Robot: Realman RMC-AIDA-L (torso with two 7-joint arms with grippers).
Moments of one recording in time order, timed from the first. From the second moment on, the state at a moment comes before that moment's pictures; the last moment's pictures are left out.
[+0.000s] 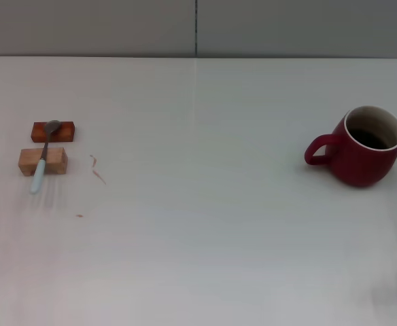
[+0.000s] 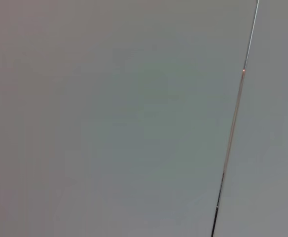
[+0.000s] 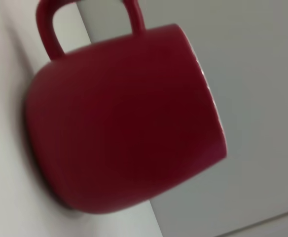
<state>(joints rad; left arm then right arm) -0.46 -2.06 0.41 0.09 0.63 1.26 -0.42 0.32 2.09 0.45 0.12 -1.88 -1.17 -1.09</state>
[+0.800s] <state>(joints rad) -0.45 -2.06 0.41 0.08 0.63 1.27 -0.42 0.39 2.08 0.39 0.13 -1.88 -1.11 -1.13</state>
